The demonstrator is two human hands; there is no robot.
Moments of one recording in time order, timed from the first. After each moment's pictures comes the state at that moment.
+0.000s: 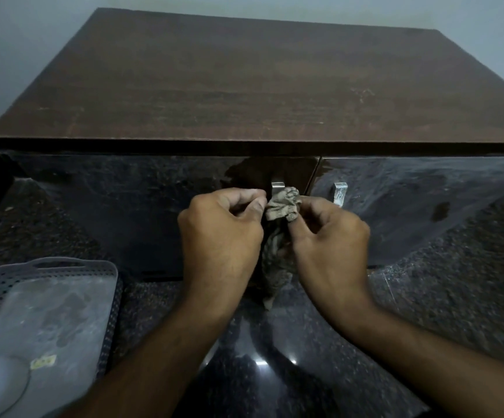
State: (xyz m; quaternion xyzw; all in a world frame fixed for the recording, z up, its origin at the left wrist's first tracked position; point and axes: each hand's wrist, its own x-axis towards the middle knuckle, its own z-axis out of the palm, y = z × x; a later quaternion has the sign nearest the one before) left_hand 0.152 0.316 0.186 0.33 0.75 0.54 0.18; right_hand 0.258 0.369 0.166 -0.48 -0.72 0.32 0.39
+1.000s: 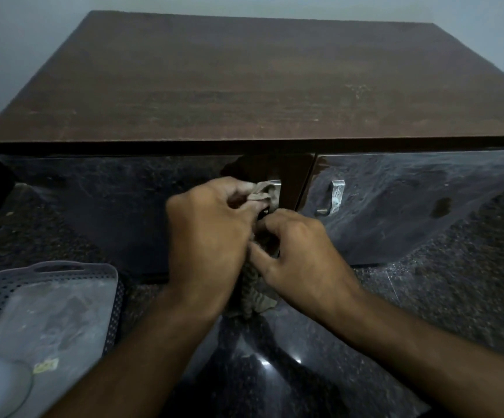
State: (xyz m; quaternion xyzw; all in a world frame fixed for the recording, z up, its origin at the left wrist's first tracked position) left_hand 0.139 0.318 0.184 0.40 0.74 0.53 0.13; right_hand 0.250 0.366 0.166 -0.36 -0.87 0.26 0.19
